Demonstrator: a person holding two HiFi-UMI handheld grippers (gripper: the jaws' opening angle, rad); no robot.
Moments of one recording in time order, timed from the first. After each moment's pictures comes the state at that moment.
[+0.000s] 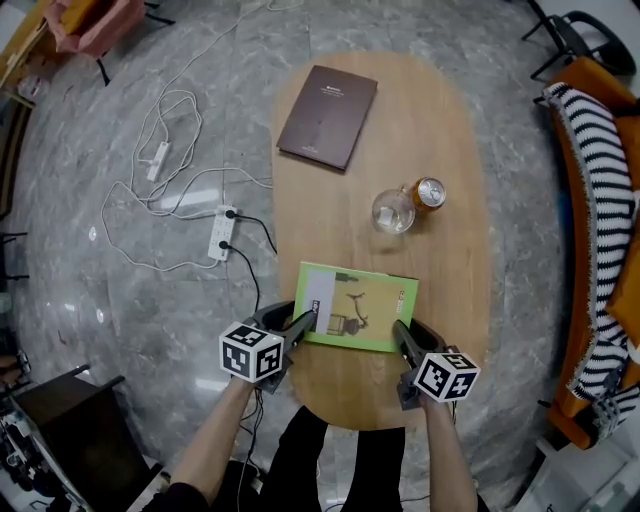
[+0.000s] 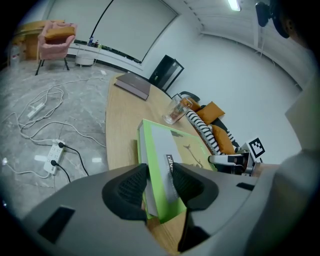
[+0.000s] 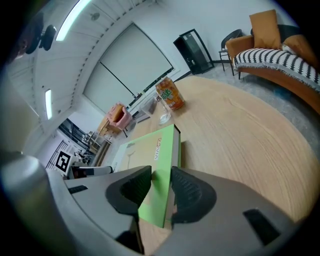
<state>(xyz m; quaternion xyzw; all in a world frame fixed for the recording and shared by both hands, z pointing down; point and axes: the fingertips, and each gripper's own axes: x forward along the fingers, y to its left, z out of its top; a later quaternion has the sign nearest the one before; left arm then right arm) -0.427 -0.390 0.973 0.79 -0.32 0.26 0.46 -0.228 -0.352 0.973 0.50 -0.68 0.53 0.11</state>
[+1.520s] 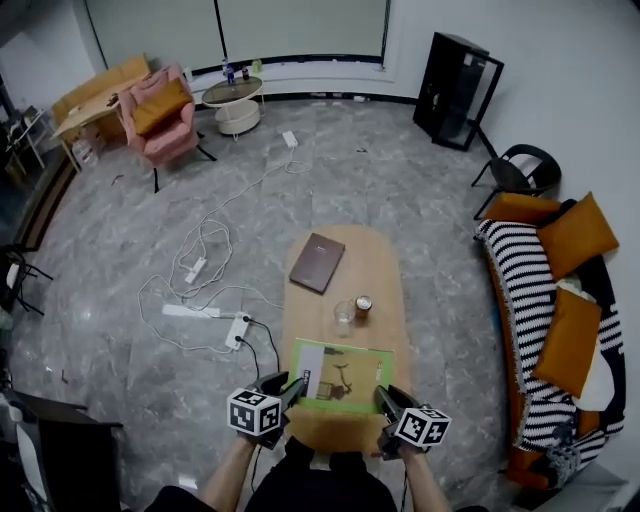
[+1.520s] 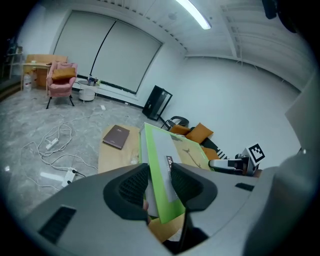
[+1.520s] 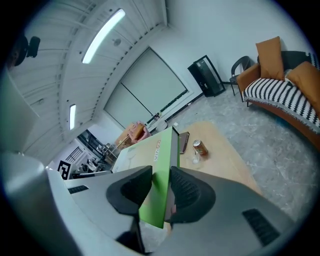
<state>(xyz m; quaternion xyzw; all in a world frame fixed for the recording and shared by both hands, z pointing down) -0.379 -0.291 0.579 0.82 -0.40 0.18 0.38 -0.174 -0.265 0.595 0.48 -0.73 0.48 0.03</state>
